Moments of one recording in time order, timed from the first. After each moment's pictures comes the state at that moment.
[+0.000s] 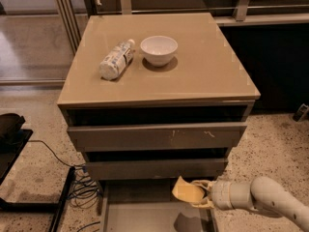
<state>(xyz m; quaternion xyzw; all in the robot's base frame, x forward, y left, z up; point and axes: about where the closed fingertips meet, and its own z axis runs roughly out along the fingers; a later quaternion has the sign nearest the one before) 0.458 -0.163 0.430 -0.61 0.65 0.19 0.41</state>
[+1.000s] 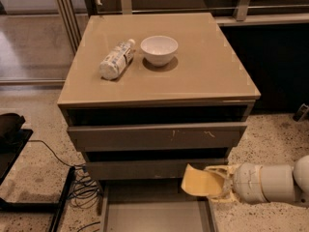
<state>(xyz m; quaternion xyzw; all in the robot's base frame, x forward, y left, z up) 0.400 -0.175 0.644 -0.70 0.59 0.09 0.40</state>
